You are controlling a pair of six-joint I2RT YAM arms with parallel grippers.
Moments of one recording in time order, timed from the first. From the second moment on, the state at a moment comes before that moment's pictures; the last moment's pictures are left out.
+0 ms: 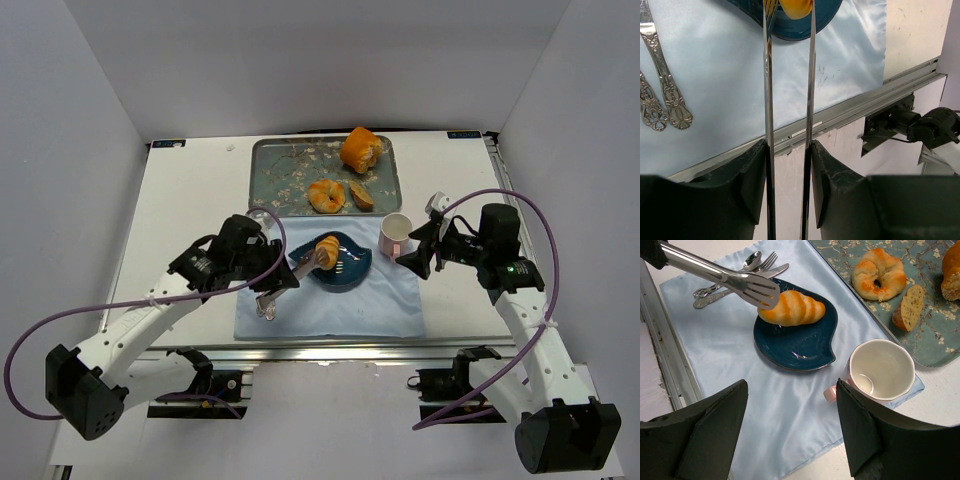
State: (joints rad) left arm -0.64 1.06 0.91 -0.68 0.24 -0.72; right arm 0.11 0.88 0.77 -0.41 -0.92 -0.43
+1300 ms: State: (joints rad) left arm -0.61 1.68 1.29 -0.31 0.24 -0.95; right arm 0.10 0.83 0.75 -0.40 -0.92 -0.43
